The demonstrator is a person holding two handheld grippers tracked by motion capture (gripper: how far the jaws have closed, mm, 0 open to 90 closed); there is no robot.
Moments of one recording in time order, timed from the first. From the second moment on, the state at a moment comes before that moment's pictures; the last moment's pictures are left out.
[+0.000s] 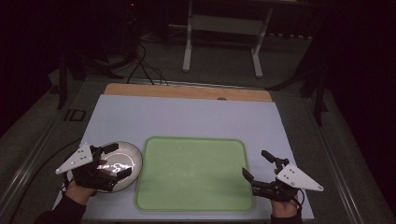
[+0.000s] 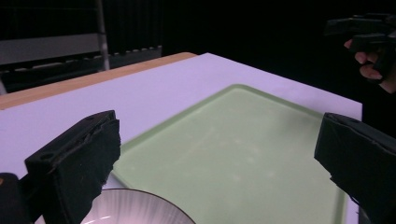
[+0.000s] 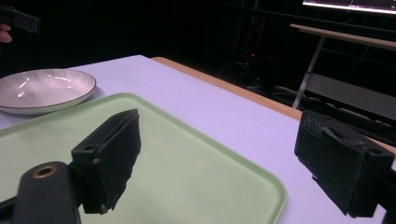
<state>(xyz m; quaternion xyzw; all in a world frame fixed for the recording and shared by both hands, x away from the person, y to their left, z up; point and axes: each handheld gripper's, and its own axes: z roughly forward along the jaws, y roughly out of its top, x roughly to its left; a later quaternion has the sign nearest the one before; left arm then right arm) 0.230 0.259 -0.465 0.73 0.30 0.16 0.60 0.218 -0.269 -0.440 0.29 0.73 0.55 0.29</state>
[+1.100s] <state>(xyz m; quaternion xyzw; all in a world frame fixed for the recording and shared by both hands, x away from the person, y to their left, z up) 0.215 0.231 -0.435 0.79 0.25 0.12 0.55 0.213 -0.262 -0.436 0.27 0.73 0.56 0.28</state>
